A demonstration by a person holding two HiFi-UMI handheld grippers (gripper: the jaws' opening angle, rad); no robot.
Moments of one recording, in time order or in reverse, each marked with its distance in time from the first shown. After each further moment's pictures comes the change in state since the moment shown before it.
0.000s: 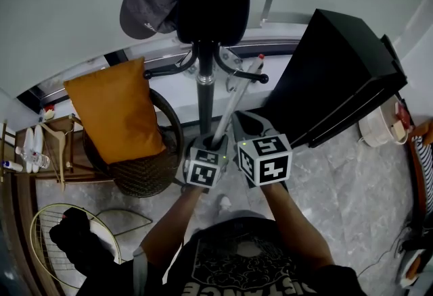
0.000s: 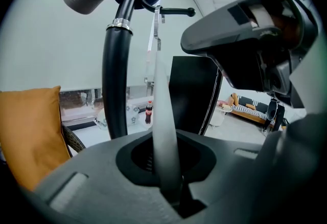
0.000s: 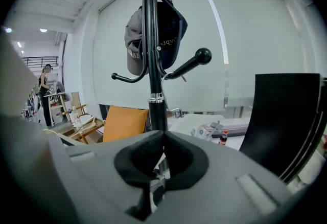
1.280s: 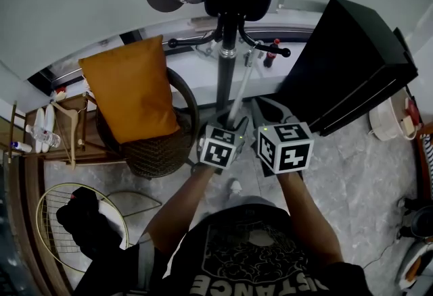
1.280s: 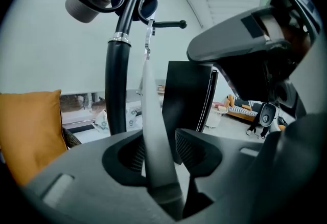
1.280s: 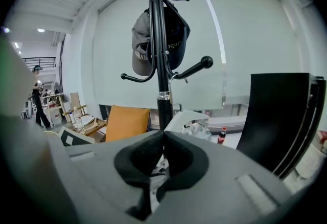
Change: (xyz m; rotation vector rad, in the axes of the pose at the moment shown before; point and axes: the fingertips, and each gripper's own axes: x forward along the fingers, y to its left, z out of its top) left arm -0.027 -0.008 0.002 0.020 -0.038 -0.032; right arm -0.028 0.025 -0.012 0.019 0.000 -0.021
